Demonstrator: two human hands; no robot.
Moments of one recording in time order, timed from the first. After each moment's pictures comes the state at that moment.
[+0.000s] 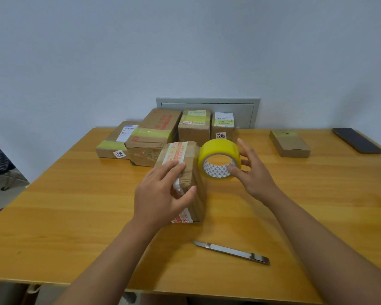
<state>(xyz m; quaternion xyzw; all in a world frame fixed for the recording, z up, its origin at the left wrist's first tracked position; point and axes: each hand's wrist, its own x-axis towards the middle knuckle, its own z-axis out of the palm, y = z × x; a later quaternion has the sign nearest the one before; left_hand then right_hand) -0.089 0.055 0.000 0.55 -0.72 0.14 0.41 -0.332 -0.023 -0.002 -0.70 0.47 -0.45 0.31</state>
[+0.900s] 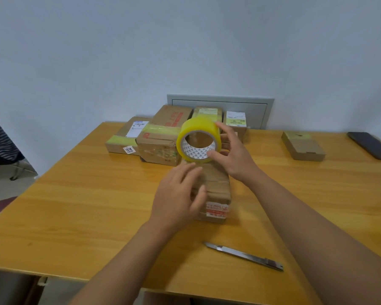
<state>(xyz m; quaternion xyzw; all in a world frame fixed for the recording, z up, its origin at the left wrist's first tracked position) -0.094 0.054 -0.011 0.54 -0.74 0.07 0.39 -0.258 -0.046 0.037 -0.74 0.39 -0.44 0.32</state>
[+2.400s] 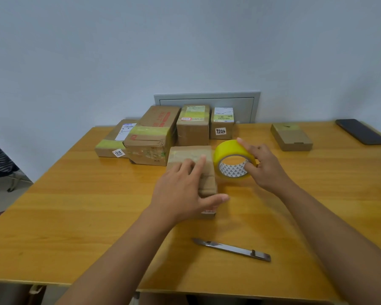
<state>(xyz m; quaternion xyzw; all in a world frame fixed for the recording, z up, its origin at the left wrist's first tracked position) -0.128 0.049 0.026 0.60 -0.78 0.09 0.12 -0.363 -0.045 -0.007 -0.76 0.49 -0.39 0.16</state>
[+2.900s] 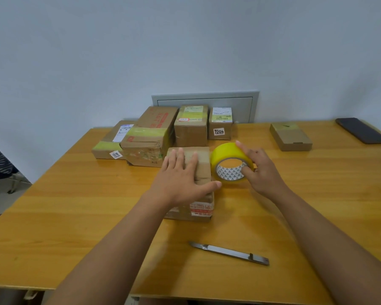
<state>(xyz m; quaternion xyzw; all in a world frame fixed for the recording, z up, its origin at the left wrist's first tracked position) -0.129 0.016 0.033 0.65 -0.76 -0.07 0.03 -0.361 -0.047 -0.022 -0.74 0.49 -0.42 0.18</state>
